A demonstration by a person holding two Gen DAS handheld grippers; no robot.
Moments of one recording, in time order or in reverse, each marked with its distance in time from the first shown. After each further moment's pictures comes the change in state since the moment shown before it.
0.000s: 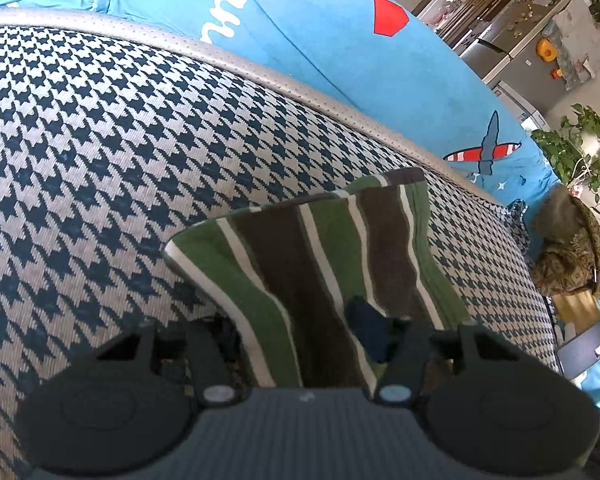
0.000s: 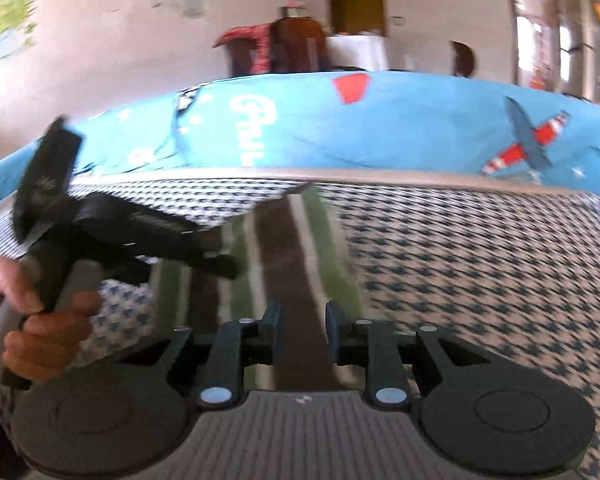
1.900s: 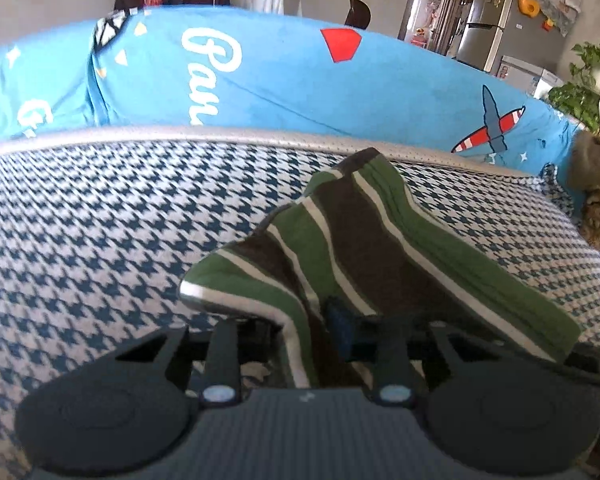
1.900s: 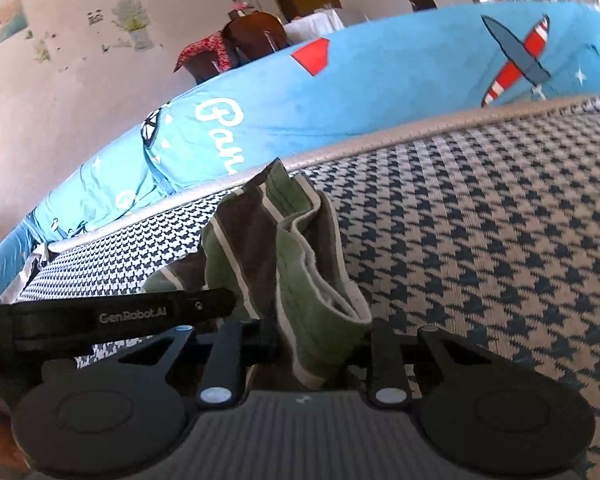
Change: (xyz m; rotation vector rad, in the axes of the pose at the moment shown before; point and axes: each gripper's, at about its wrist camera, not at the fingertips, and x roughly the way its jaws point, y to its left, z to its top) left arm -0.012 -0.071 -0.030 0.279 -0.170 0.281; right arm 0.059 -0.020 0.020 0.254 0.021 0.098
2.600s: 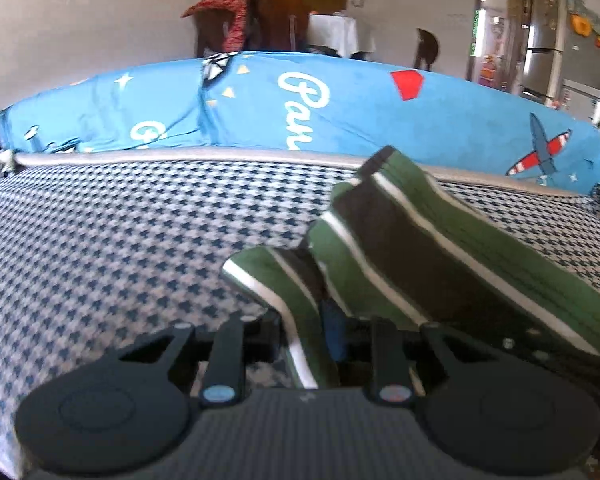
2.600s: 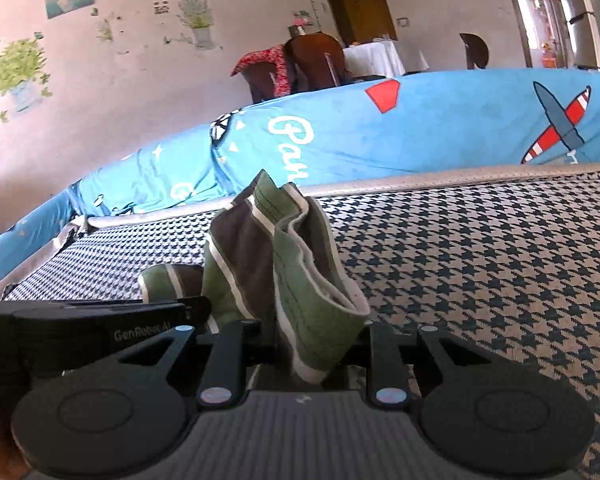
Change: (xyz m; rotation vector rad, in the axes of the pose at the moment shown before) left arm -0.091 0.001 -0.042 -0.071 -0.084 0.249; right arm -0.051 0.042 -0.018 -0.158 -0.065 0.073
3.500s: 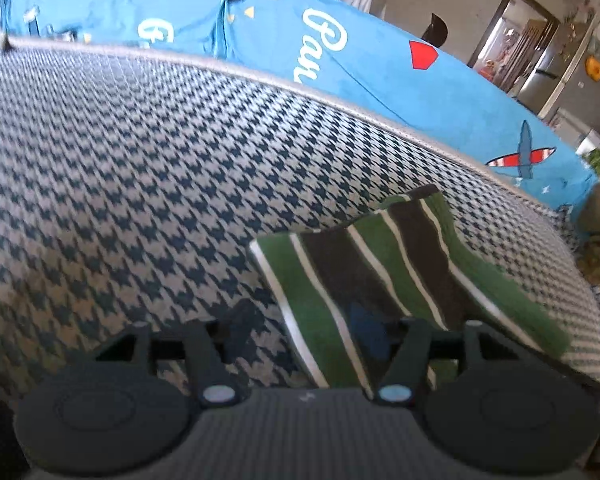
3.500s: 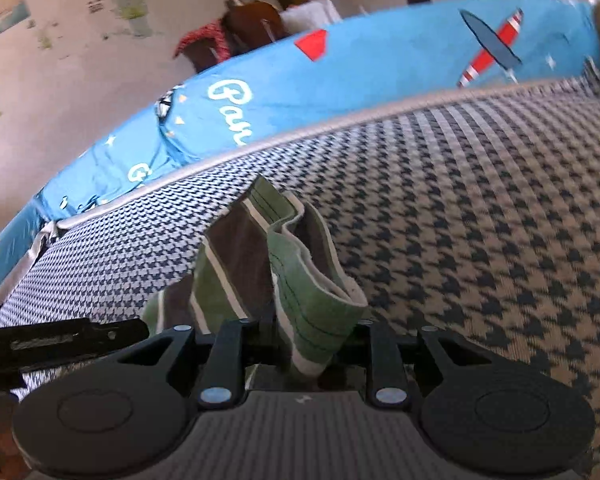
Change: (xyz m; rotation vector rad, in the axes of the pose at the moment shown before) left arm 0.013 0.051 -0.028 -0.241 0.181 -0.225; right arm -0.004 -0.036 -0.030 0.202 0.130 -0.098
